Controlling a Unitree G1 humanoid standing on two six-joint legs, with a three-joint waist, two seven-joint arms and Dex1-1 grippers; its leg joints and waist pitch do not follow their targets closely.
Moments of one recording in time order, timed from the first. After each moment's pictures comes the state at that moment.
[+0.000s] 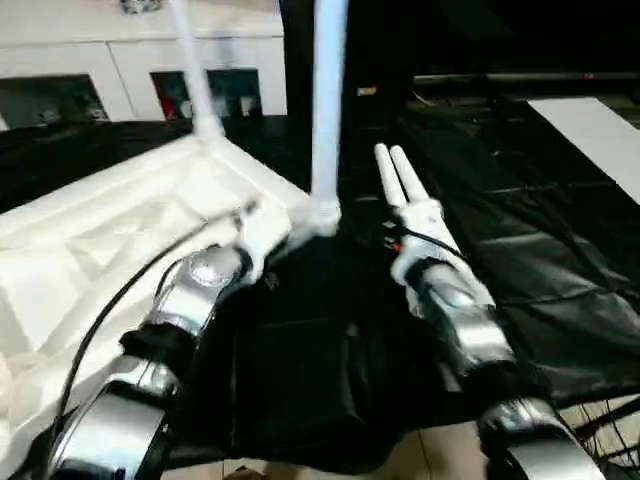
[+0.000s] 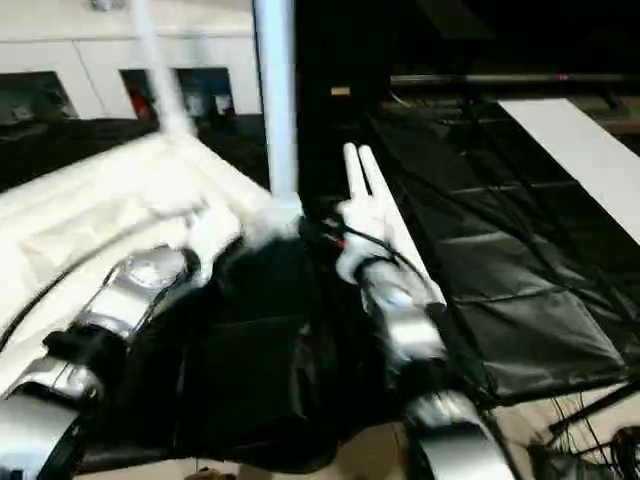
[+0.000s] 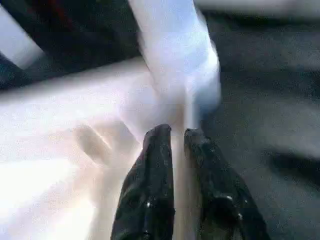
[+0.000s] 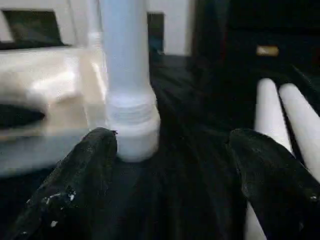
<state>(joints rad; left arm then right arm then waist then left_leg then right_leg) -0.72 0.27 -0.17 0.76 0.11 0.01 -0.42 -0.54 -0.06 0.01 0.67 0.09 -0.12 0.36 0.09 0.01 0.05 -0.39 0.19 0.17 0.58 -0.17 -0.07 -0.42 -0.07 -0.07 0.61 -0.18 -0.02</state>
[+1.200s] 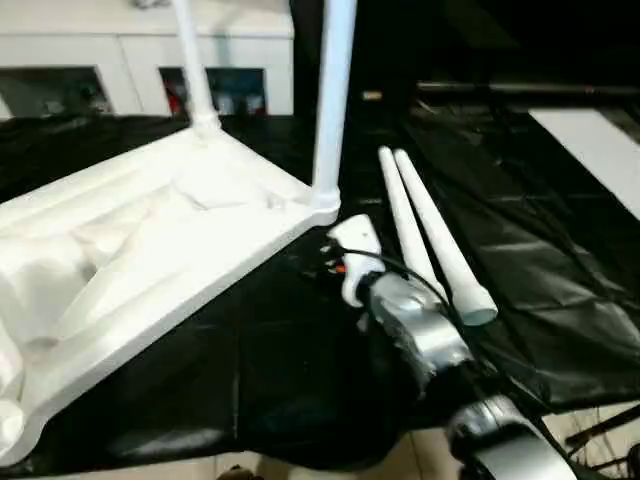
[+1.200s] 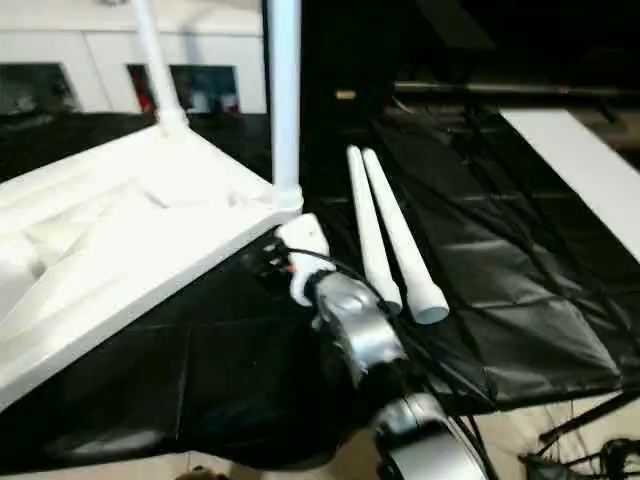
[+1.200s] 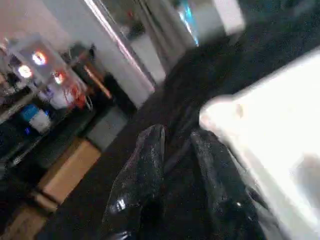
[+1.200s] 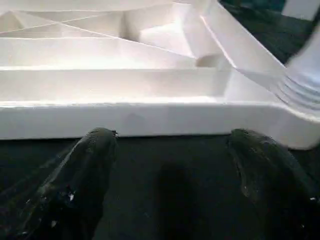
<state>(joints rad) 0.04 0.66 0.67 0.02 0.13 0.42 -0.07 -0.64 0.07 0.17 0.77 0.01 0.03 0.42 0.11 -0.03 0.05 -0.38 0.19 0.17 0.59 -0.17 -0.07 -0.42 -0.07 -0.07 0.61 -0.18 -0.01</state>
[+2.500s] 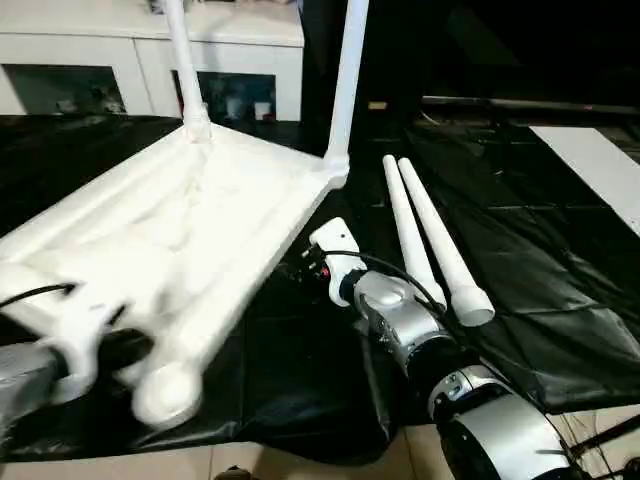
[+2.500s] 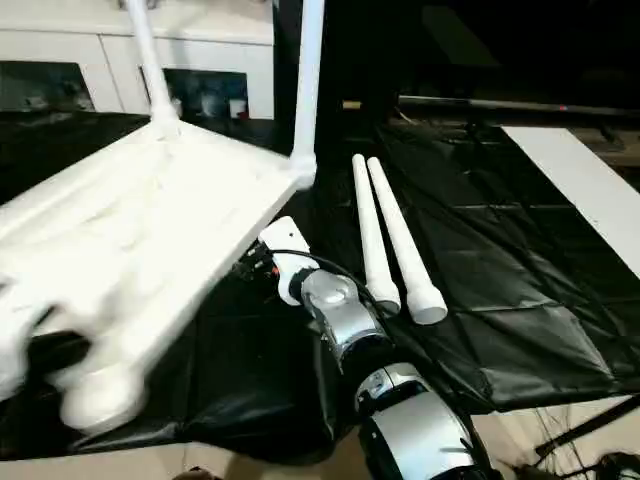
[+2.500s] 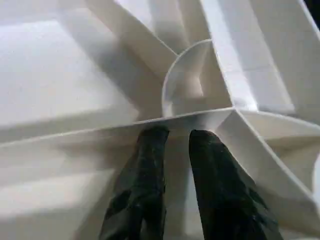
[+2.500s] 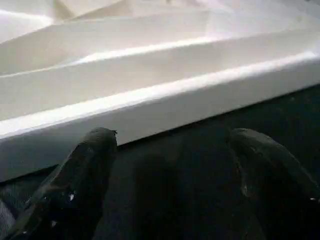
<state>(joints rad) -0.02 0.69 0.07 -0.22 -0.17 0.84 -0.71 -0.74 0.08 0.16 1.06 -0.04 -0.10 0.43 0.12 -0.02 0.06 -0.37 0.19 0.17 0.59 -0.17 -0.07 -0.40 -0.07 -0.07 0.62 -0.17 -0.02</state>
